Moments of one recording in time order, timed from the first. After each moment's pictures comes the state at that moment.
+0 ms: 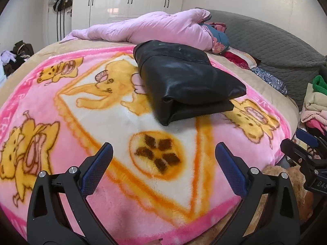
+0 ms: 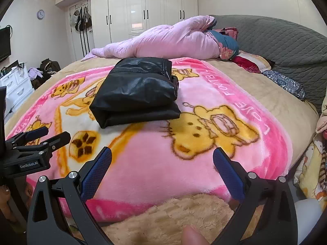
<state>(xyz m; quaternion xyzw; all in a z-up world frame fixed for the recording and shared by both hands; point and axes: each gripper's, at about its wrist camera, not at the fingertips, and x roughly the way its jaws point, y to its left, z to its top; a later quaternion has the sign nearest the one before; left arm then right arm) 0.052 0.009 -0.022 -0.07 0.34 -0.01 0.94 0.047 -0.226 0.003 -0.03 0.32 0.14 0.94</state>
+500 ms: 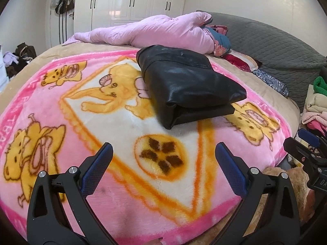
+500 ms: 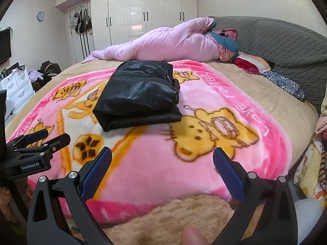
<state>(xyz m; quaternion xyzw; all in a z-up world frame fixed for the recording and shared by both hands) 0.046 0.012 -0.014 -0.07 0.33 0.00 0.94 0.041 -0.222 0.011 -0.03 0.31 0.14 0.94</state>
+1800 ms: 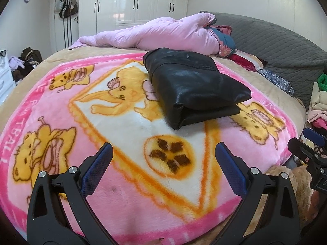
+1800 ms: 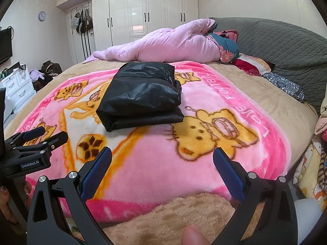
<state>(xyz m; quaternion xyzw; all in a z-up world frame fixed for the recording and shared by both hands) 0.040 0.015 -0.008 -0.05 0.32 0.02 0.94 0.034 -0.220 0.016 -0.03 0.31 0.14 0.94</state>
